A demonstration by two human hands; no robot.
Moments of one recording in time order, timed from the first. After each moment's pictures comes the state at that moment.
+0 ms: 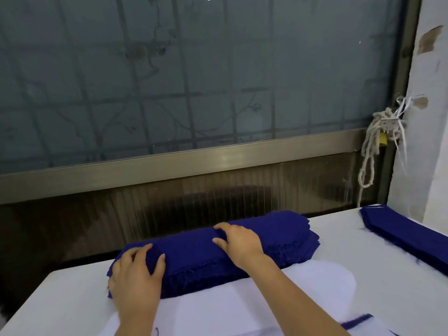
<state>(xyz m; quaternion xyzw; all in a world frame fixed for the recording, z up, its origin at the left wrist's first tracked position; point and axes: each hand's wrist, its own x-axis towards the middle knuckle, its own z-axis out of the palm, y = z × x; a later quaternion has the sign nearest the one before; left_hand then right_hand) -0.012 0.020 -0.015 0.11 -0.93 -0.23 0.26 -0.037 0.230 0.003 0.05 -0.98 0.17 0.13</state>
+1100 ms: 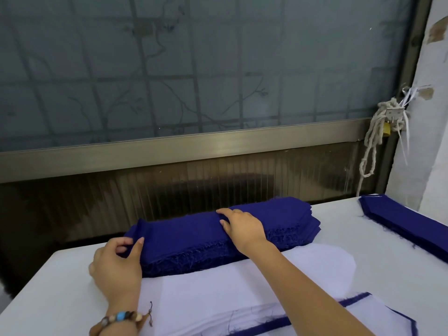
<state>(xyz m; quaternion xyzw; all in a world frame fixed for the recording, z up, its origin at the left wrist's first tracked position) -0.028 -0.021 -0.036 0.16 -0.80 -0.44 0.37 -0.037 0.223 -0.007 0.03 -0.98 0.15 0.16</state>
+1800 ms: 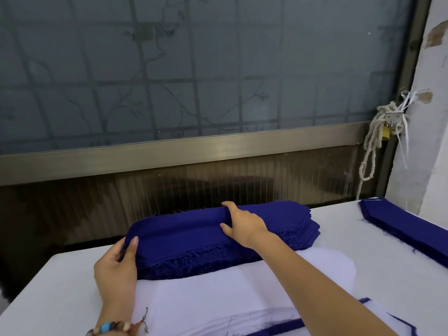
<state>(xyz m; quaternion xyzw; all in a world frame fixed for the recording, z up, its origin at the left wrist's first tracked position) -0.025 -0.018 -0.033 0.11 -0.70 -0.64 0.31 -0.045 0.236 0.010 0.04 -0.98 0.18 0.09</state>
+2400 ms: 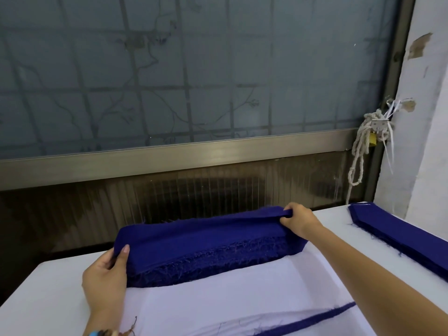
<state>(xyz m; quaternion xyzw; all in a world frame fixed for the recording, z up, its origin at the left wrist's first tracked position) -0.028 -0.017 -0.034 0.15 -0.71 -0.63 0.28 -0.032 0.380 0.008 -0.18 -0.92 0.34 0.10</state>
